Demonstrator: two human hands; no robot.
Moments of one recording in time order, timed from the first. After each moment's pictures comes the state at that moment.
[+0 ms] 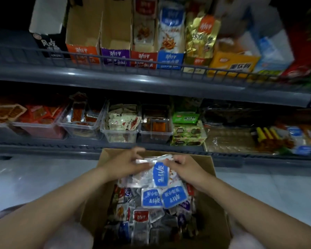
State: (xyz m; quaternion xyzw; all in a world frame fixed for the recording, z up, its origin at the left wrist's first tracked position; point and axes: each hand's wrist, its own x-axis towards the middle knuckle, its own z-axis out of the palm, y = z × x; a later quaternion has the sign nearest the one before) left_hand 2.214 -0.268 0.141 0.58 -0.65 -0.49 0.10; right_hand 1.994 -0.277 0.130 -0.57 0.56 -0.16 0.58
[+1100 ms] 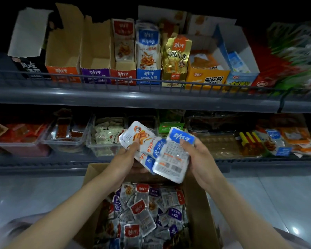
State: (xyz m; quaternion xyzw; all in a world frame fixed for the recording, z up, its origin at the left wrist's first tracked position) left_hand 2.152 -0.279 0.189 0.59 -0.35 -0.60 0.42; right_hand 1.964 -0.282 0.203 -0.38 0.54 -0.47 0.58
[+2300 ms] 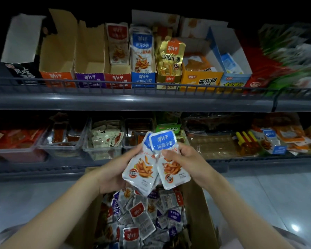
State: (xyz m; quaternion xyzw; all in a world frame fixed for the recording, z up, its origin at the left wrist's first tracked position) left_hand 2.166 -0.280 0.205 0.46 -0.31 -0.79 0.25; right_hand 1.961 -0.285 0.208 -0.49 0.53 -0.34 0.60
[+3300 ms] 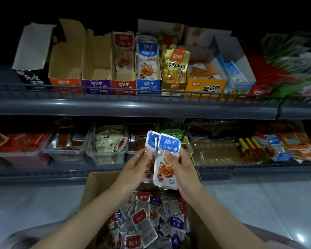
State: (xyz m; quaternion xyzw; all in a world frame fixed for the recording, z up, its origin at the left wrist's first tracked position) left_hand 2.139 -0.266 0.196 0.49 -0.44 -0.61 0.44; right_hand 1.996 -0.278 0.183 -0.40 0.53 -0.47 0.58
